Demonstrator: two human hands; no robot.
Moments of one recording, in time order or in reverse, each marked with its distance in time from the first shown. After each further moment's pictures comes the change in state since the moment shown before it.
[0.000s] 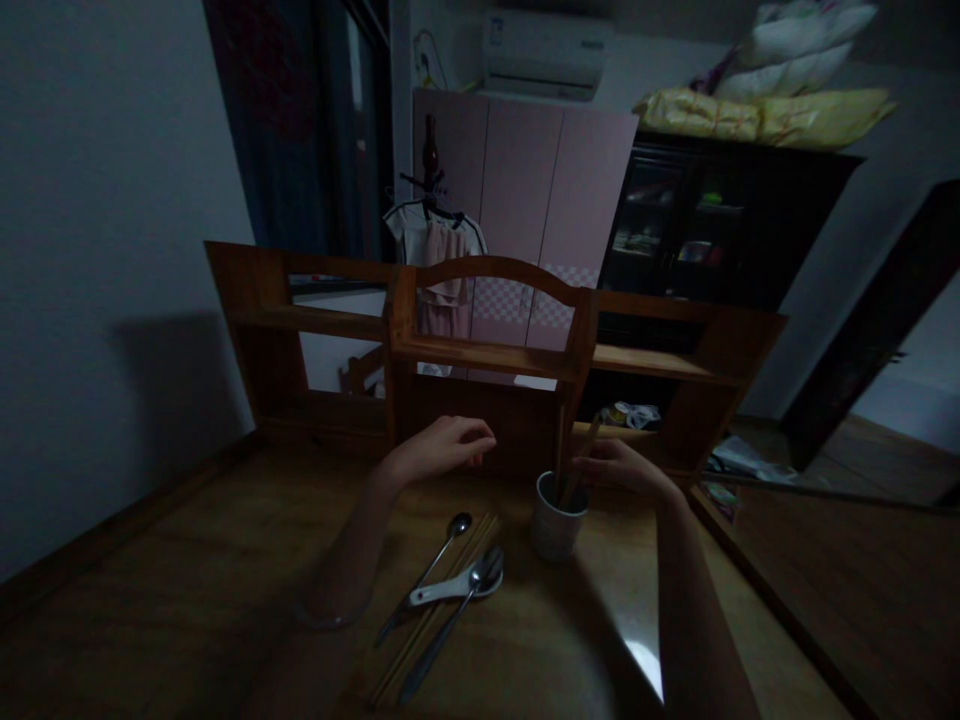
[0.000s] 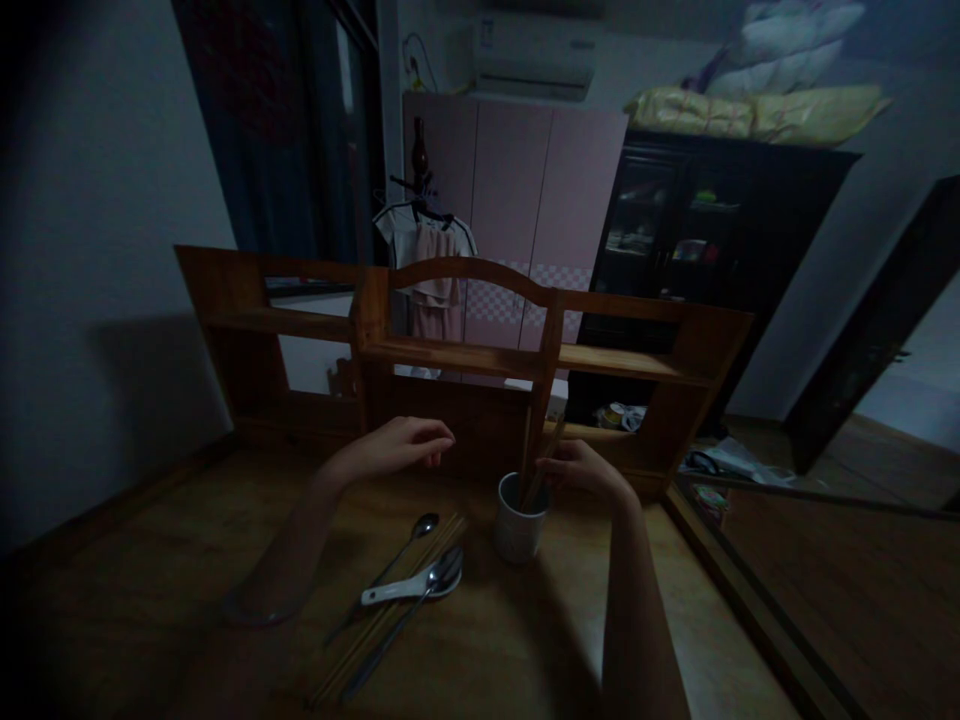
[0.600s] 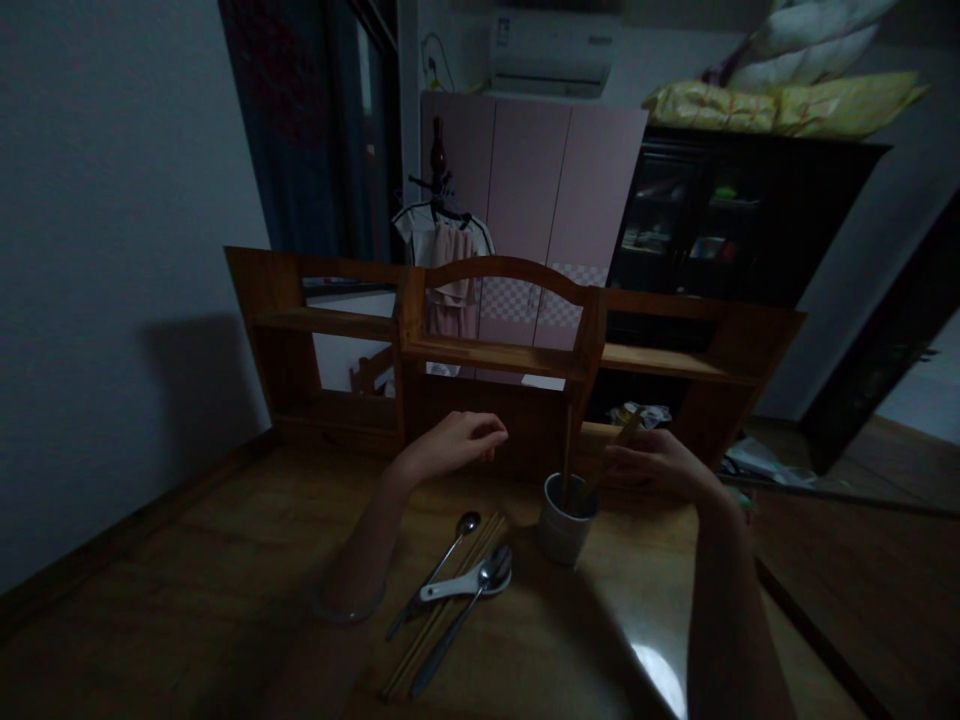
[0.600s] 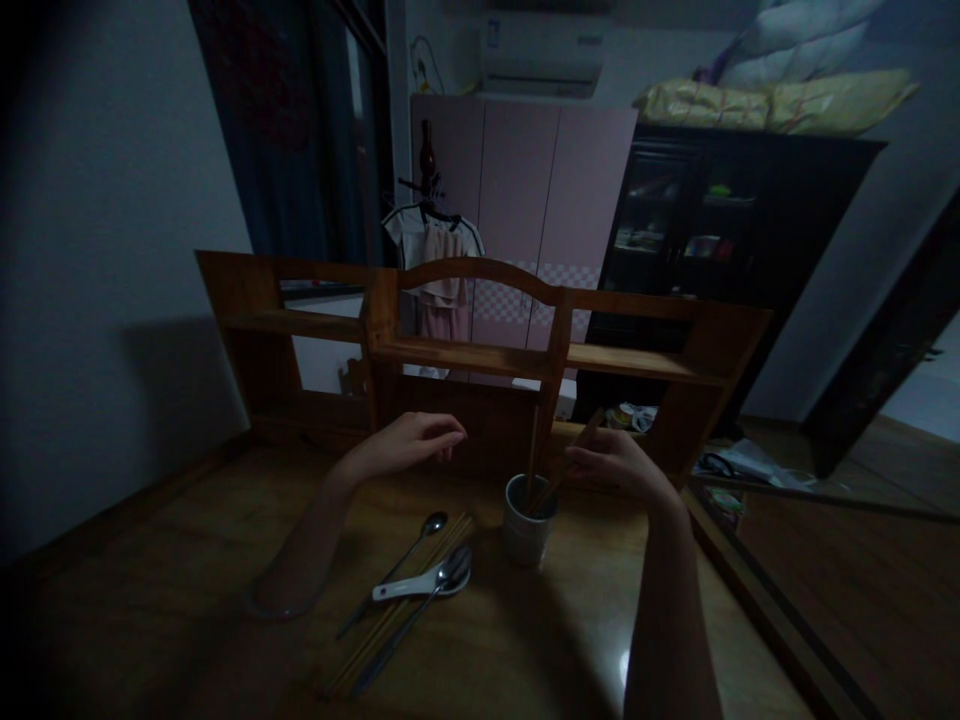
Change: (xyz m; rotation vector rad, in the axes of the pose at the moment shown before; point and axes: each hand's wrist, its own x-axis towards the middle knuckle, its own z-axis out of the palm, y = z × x) left_hand 0.001 0.011 0.001 0.009 0.052 0.014; right_hand -0.038 -0.045 -0.013 0.059 0.180 -0.004
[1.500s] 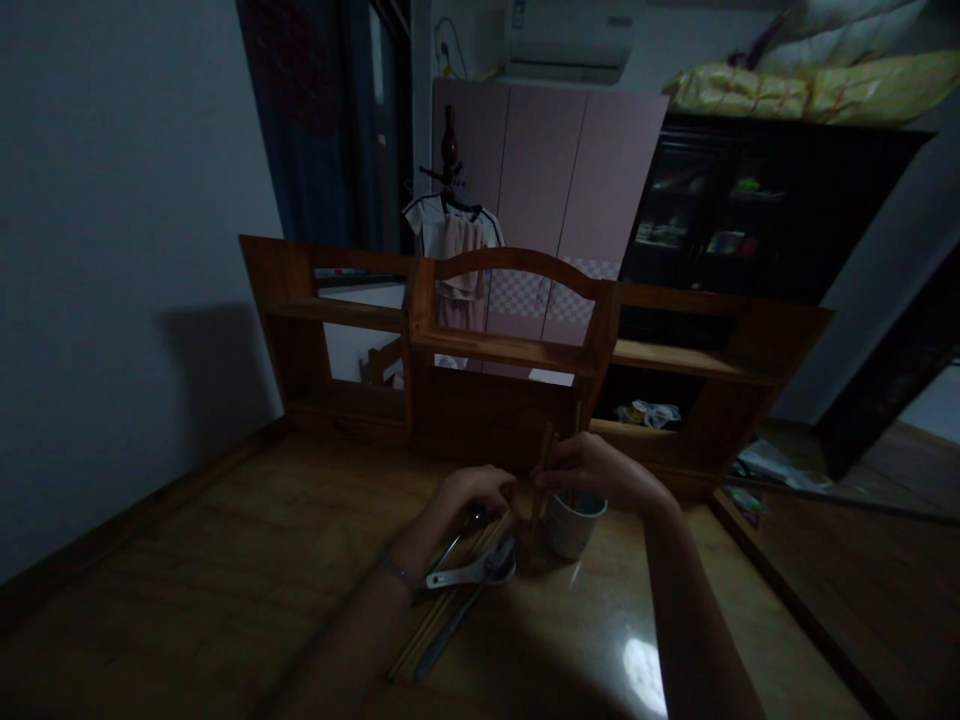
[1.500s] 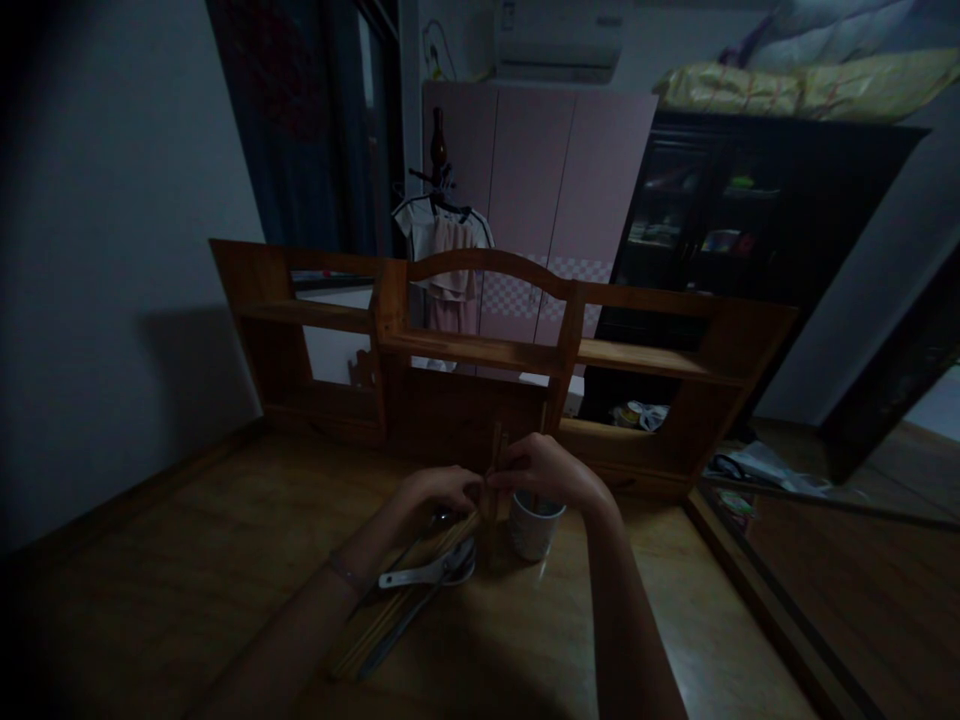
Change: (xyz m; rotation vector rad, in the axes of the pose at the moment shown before) left_hand 0.018 -0.078 0.089 0.130 -0.455 -0.277; right_hand 0.017 -0.046 0.092 -0.268 -0.353 -0.177
